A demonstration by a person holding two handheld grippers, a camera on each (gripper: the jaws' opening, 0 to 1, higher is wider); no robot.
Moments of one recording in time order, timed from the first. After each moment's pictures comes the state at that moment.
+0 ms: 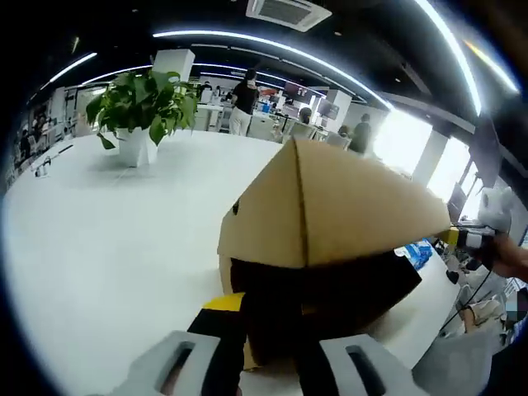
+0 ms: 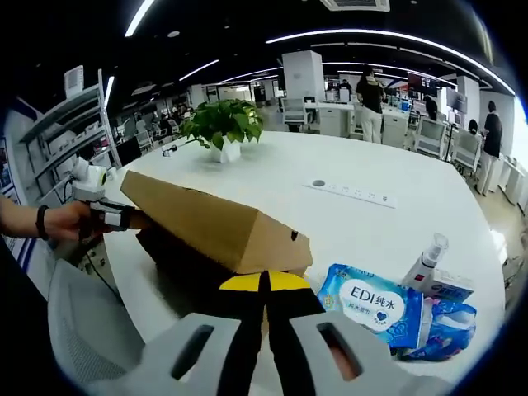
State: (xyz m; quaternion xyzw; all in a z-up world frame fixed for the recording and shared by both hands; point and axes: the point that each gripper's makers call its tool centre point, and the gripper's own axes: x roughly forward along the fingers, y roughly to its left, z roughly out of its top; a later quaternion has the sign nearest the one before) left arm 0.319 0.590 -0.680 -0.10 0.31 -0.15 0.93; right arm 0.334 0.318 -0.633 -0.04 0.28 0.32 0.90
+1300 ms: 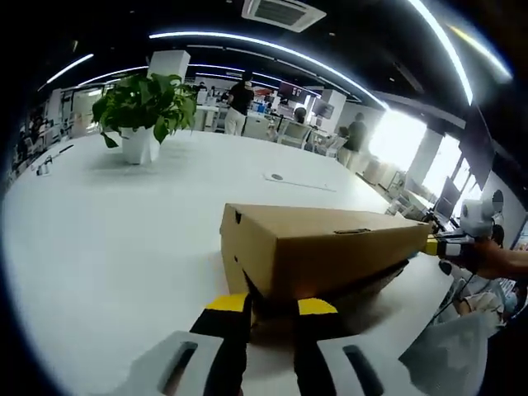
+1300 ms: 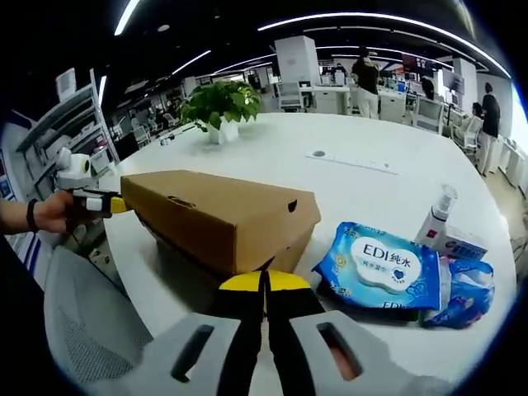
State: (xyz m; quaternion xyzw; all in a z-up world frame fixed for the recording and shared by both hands) left arm 0.280 0.600 -0.679 -0.10 0.31 -0.16 0.93; right arm 0.309 0.311 -0.675 -0.02 0.32 0.32 0.89
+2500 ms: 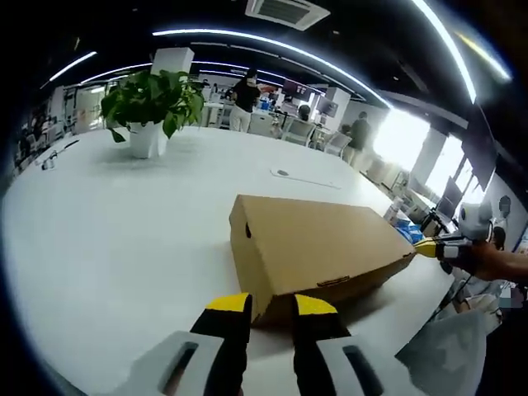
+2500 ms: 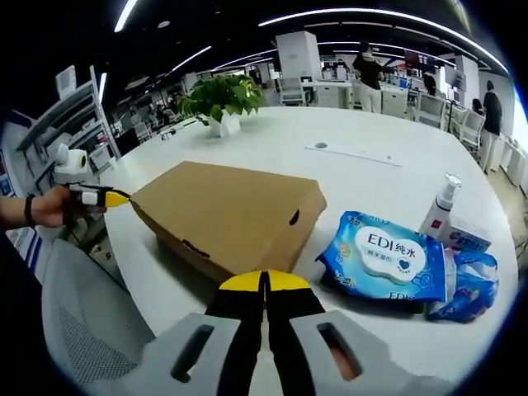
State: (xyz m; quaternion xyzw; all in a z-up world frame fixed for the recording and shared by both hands) left arm 0.272 0.617 -0.680 -0.12 0.32 -0.13 0.93; right arm 0.303 0.309 -0.686 -0.02 0.33 0.32 0.89
